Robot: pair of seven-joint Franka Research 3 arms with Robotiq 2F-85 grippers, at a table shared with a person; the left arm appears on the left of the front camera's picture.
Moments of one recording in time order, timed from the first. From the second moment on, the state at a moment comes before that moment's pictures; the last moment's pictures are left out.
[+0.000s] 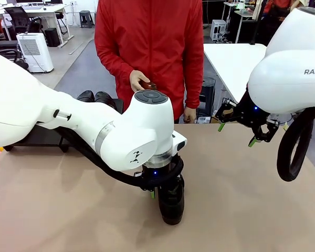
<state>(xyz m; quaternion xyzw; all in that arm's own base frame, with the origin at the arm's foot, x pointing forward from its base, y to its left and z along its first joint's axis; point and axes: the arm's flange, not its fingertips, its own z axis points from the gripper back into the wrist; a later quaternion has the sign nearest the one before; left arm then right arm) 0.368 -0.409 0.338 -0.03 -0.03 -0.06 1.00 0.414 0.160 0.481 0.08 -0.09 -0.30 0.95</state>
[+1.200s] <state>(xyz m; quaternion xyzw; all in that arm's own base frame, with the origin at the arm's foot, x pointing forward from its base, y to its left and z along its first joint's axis) 0.365 -0.322 0.468 -0.04 -0.14 -0.09 0.98 0.415 0.160 0.481 0.08 -0.09 -0.30 0.95</state>
